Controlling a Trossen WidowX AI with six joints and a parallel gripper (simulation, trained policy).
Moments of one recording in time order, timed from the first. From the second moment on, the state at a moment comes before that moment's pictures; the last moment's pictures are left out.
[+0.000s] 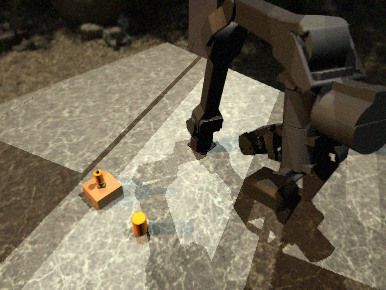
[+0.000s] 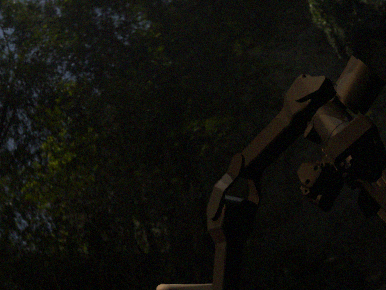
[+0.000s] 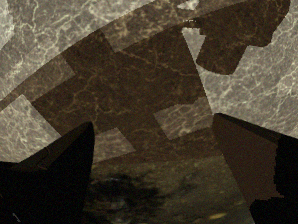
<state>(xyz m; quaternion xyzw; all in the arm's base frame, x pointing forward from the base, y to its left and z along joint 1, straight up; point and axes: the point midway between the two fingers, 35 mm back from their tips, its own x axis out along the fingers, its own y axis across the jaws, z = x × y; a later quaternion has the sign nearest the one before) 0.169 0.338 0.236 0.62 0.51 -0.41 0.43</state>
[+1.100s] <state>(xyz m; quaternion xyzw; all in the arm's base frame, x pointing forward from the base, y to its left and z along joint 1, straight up) 0.253 0.266 0.205 0.63 0.43 -0.53 0.38</state>
